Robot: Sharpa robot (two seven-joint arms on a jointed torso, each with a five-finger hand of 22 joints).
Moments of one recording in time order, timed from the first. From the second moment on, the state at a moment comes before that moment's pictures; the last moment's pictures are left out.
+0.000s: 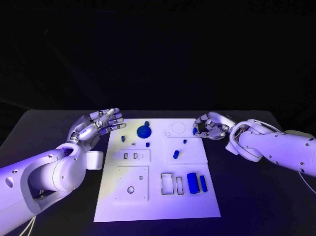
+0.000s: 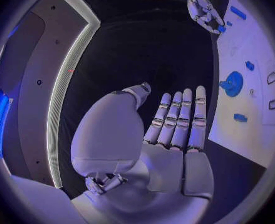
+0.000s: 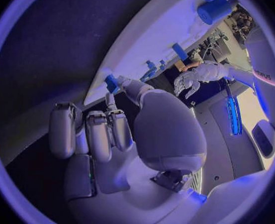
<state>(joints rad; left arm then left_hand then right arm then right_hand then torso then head) 1.09 -0.90 0.07 1.65 0.07 -0.37 0.50 1.34 -0.16 0.47 0.24 0.05 0.80 0.20 0.26 0.17 0.93 0.21 0.09 0.07 0.85 0.17 0.27 0.19 0.17 0.79 0.28 0.32 0.13 1.20 -0.91 -0.12 1.27 -1.11 -0.38 0.23 1.24 -0.16 0.52 -0.03 0.19 0.86 0.18 0.18 0.53 1.47 0.10 1.47 1.31 1.47 0.03 1.54 1.31 0.05 1.41 0.13 1.38 1.31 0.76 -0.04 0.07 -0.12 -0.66</state>
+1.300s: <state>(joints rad) 1.09 -0.90 0.07 1.64 0.07 -0.37 0.49 1.34 -0.16 0.48 0.24 0.05 0.80 0.20 0.26 0.17 0.93 0.21 0.09 0.07 0.85 0.17 0.27 0.19 0.17 0.79 0.28 0.32 0.13 1.19 -0.89 -0.12 1.26 -1.10 -0.40 0.21 1.23 -0.14 0.52 -0.03 0.18 0.94 0.13 0.26 0.57 1.47 0.06 1.48 1.31 1.46 -0.01 1.54 1.31 0.05 1.42 0.10 1.38 1.31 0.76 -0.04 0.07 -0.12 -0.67</state>
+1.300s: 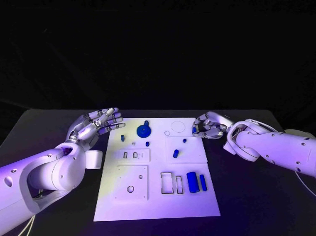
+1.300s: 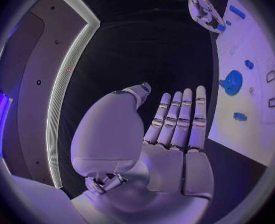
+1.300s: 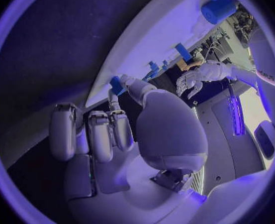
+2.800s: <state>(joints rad) 1.08 -0.89 0.07 1.63 0.07 -0.38 0.50 1.35 -0.15 0.50 0.22 0.05 0.80 0.20 0.26 0.17 0.93 0.21 0.08 0.07 0.85 0.17 0.27 0.20 0.17 0.79 0.28 0.32 0.13 1.23 -0.69 -0.13 1.58 -1.22 -0.44 -0.10 1.24 -0.09 0.56 -0.04 0.16 0.93 0.13 0.28 0.57 1.47 0.05 1.48 1.31 1.47 -0.02 1.54 1.31 0.05 1.42 0.09 1.37 1.31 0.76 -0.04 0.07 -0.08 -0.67</state>
